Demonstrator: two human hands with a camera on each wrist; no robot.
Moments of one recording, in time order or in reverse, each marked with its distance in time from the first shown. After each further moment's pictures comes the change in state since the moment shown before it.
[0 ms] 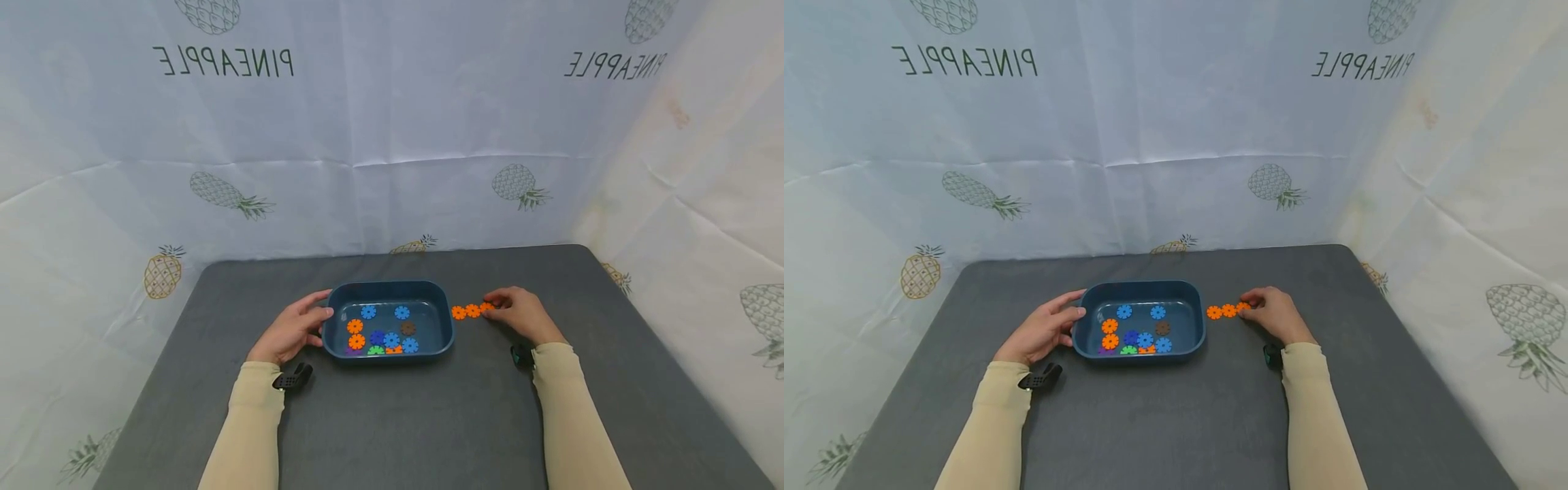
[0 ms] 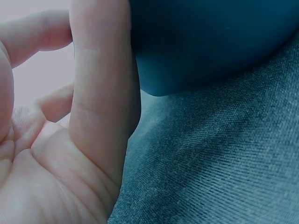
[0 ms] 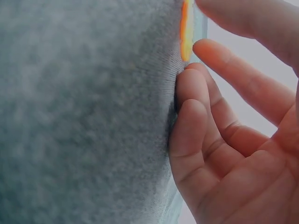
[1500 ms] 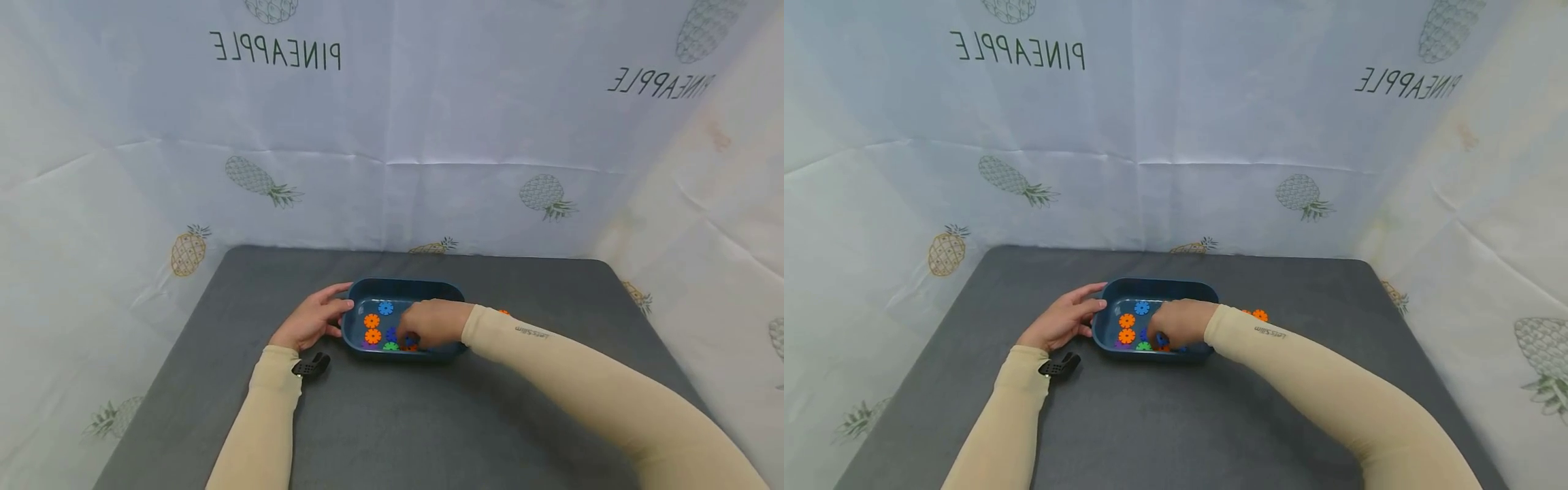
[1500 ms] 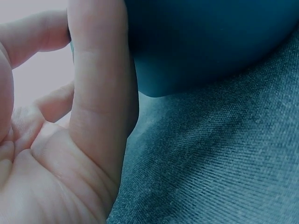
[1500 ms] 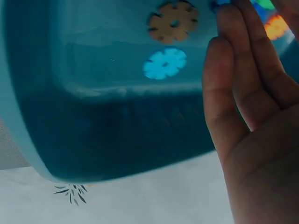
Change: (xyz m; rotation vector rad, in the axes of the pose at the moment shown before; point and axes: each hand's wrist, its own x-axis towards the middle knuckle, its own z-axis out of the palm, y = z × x) left_hand 0.000 -0.002 -0.005 -0.049 -0.019 0.023; right_hand 0.015 -0.210 0.063 -0.606 -0.701 -0.698
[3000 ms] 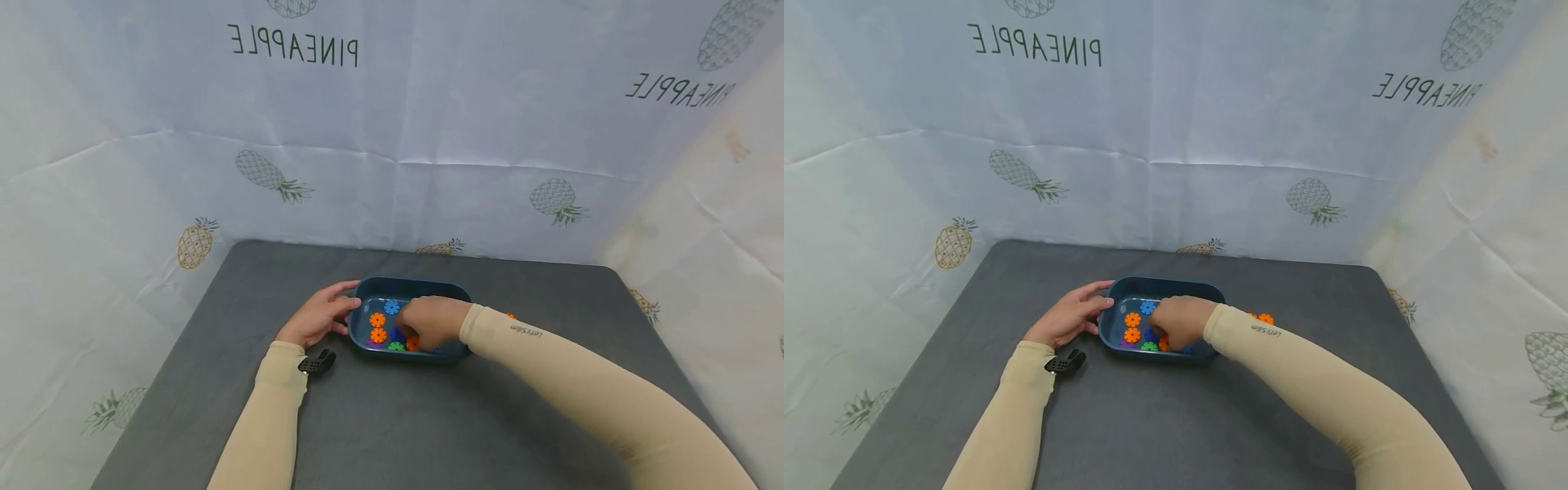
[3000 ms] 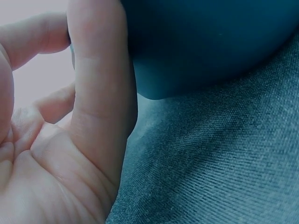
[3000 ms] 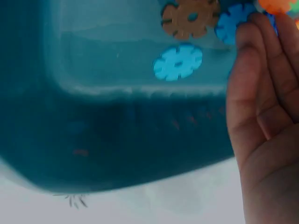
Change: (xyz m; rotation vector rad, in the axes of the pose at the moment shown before) left_hand 0.001 0.002 -0.002 0.015 0.003 -0.001; right_hand 0.024 0.007 -0.001 -0.010 0.025 0.035
